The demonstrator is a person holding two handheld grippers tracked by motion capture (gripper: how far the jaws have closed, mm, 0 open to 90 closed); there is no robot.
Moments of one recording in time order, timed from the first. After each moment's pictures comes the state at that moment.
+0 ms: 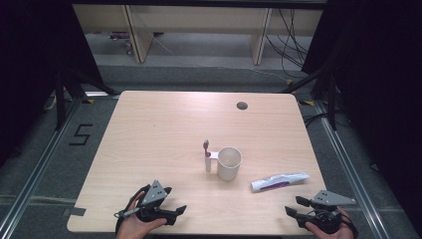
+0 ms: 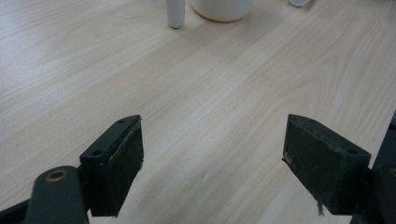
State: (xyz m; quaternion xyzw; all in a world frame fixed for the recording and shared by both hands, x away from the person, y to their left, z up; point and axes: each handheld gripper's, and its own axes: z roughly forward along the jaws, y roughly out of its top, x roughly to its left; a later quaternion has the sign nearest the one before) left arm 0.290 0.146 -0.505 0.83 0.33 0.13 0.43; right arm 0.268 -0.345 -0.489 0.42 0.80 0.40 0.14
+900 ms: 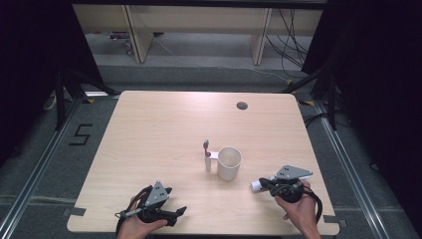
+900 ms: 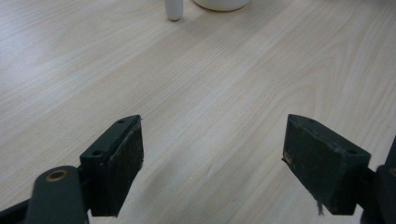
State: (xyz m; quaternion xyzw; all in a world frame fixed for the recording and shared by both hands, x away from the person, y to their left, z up) left arm 0.291 0.143 -0.508 0.84 0.32 0.14 0.42; right arm 0.335 -0.263 -0.478 0.36 0.83 0.39 0.15
